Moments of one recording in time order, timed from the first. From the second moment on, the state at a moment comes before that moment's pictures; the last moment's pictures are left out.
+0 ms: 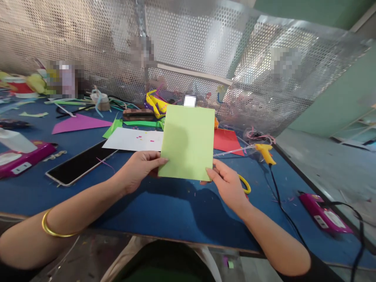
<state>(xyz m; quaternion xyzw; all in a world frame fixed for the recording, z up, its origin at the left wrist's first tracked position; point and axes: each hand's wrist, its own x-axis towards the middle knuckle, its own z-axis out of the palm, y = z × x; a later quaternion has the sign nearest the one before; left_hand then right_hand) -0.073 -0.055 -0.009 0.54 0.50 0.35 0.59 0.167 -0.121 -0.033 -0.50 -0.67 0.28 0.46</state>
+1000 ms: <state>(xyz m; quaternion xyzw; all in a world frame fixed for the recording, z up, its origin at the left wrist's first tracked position) -0.091 -0.044 -0.017 0.74 0.49 0.09 0.46 0.171 -0.149 -0.049 -0.32 -0.94 -0.10 0.12</state>
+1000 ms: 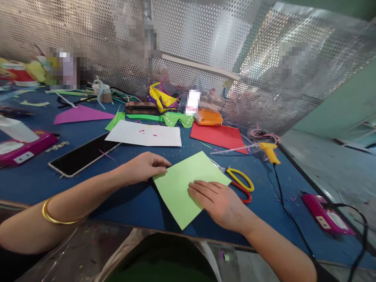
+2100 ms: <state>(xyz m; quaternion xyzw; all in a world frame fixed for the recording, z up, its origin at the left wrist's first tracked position) -0.128 -0.081 -0.041 0.86 0.38 0.24 0.23 0.161 -0.144 -0.050 -0.59 -0.73 0.21 0.27</state>
